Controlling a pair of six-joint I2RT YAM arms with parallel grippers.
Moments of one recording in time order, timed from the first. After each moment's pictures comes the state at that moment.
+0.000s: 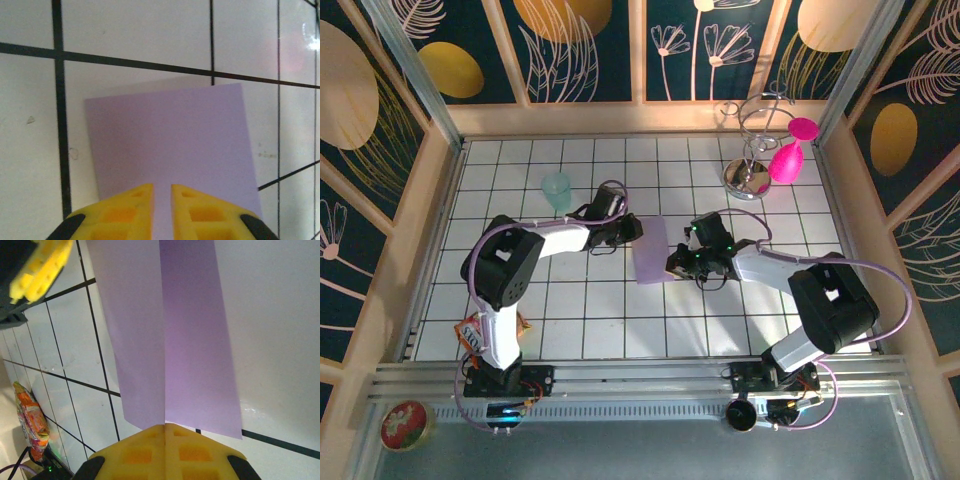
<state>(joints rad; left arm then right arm) -0.57 1.97 1.12 0.00 0.24 -0.80 0.56 1.53 0.71 -0.14 -0.47 0.83</state>
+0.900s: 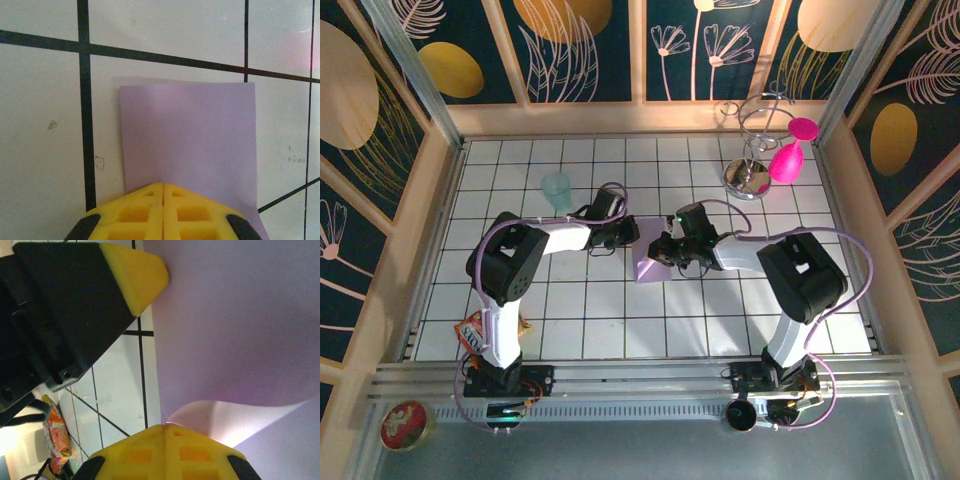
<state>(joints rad) -0.56 2.01 1.13 -0.01 0.25 -0.78 0.58 1.76 0.82 0.12 -0.52 0.86</state>
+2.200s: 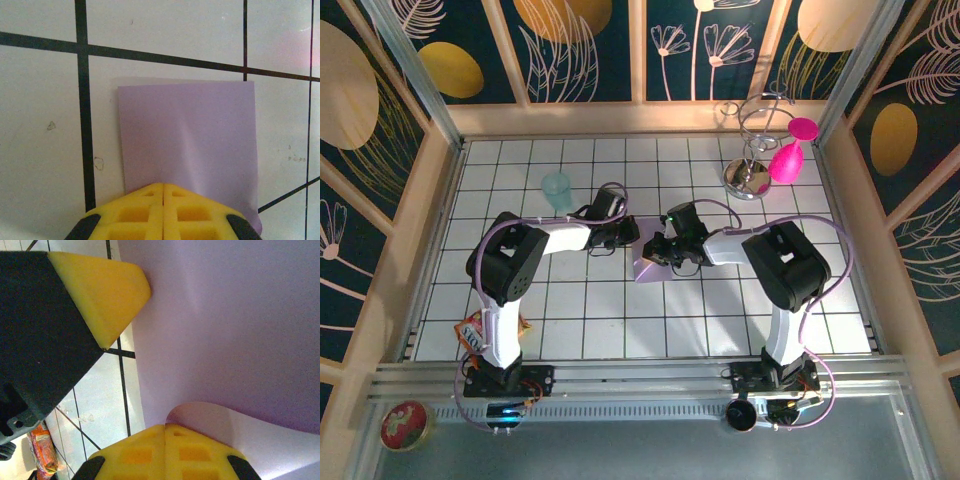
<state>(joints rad) -0.56 2.01 1.13 -0.01 0.25 -0.77 0.60 1.87 0.89 0.12 -0.50 0.86</state>
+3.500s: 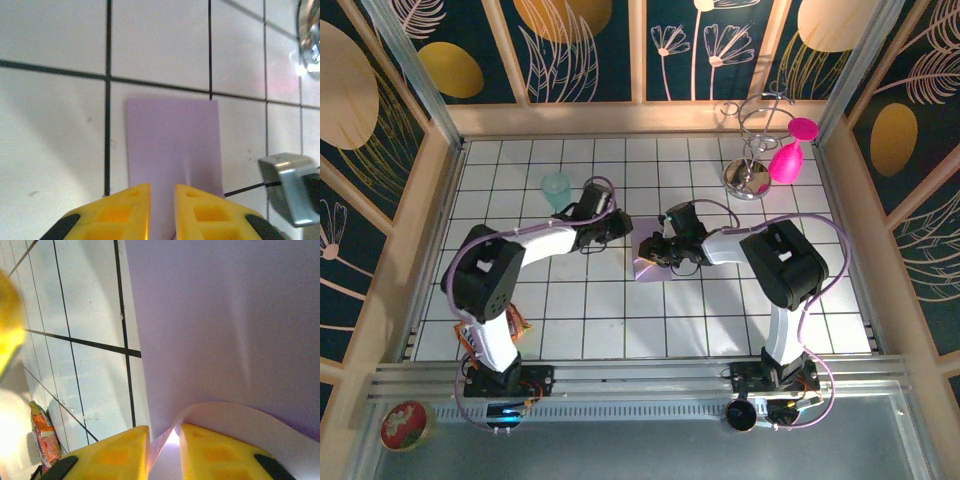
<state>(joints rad) -0.53 1.80 1.04 -0.03 0.18 -0.81 0.60 1.89 0.90 0.13 -0.52 0.86</state>
